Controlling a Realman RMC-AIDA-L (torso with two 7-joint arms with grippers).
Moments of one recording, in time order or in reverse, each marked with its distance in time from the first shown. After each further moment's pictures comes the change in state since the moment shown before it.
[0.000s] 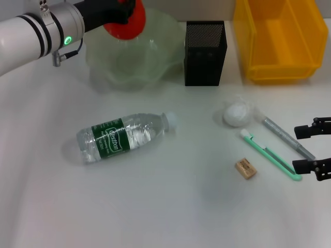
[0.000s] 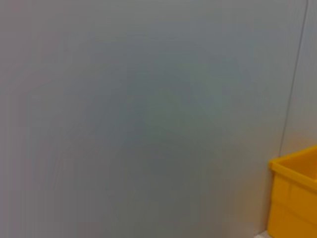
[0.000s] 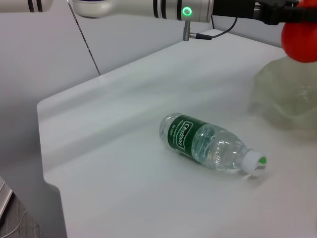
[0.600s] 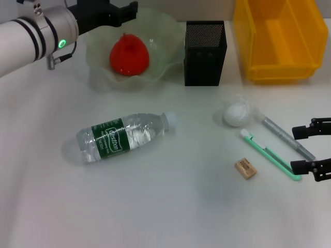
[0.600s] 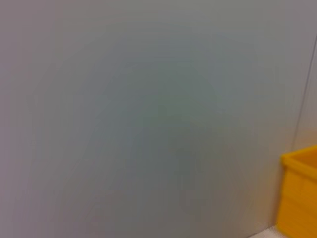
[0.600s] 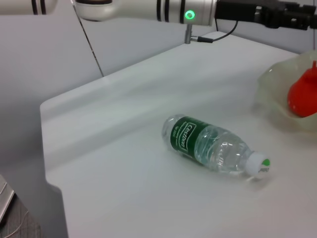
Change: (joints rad) left arm 0.017 0.002 -0.006 0.000 0.001 -0.009 0.006; right arm 0.001 0.004 0.001 0.010 0.004 0.005 -0.015
